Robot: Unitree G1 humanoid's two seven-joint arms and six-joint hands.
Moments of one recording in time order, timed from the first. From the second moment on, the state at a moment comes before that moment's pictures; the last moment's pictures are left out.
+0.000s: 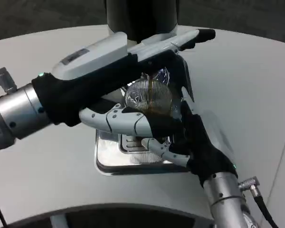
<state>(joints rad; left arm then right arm) -0.64 0.65 0.03 -0.05 -0.07 -0.51 -0.75 -0.31 0.04 0.23 -0.06 -0.56 0.19 -0.11</state>
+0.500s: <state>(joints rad) -0.64 0.66 0.03 -0.05 -0.07 -0.51 -0.74 -0.38 0.06 0.22 0.05 -0.48 0.16 -0.15</state>
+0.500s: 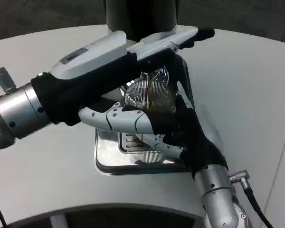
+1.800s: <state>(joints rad) -0.60 0.62 0.10 -0.04 -0.11 -0.54 -0.68 -0.48 0.07 0.24 0.26 -0.39 0.00 -0.21</state>
